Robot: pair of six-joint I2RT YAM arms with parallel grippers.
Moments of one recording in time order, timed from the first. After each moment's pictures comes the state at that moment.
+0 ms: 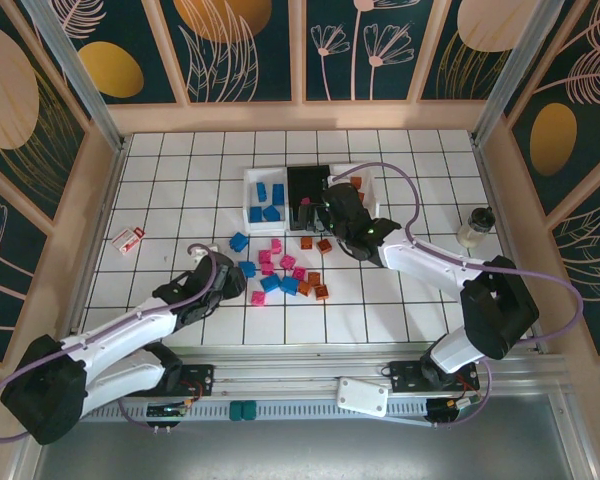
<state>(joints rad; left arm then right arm) -0.66 1.04 0.43 -0.30 -0.25 -0.83 0.73 1.51 1.01 -0.13 0.18 0.53</state>
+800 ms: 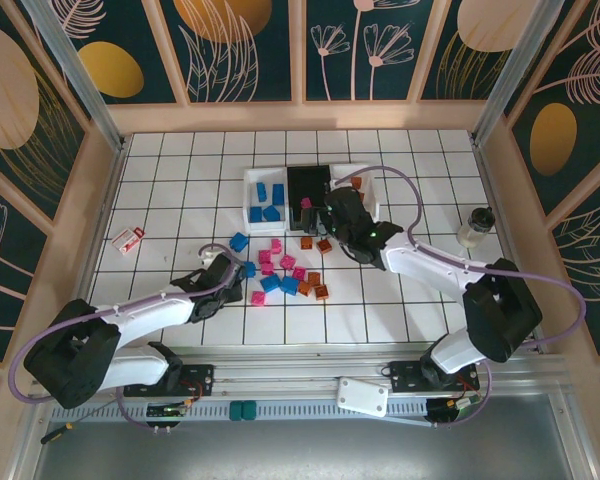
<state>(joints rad) -0.66 1.26 0.43 -0.24 -0.28 -0.77 0.73 1.48 0.97 -0.12 0.18 0.53</state>
